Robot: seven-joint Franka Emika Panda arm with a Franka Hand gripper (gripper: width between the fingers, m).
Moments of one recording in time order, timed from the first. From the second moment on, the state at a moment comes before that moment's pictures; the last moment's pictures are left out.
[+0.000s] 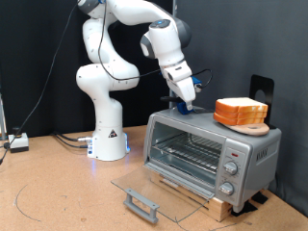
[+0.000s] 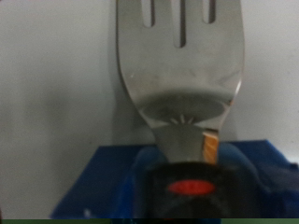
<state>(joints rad) 0.06 -0.85 0.46 -2.89 0.81 2.13 -0.64</state>
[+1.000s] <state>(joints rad) 0.05 -0.83 0.47 -2.89 0.82 2.14 -0.64</state>
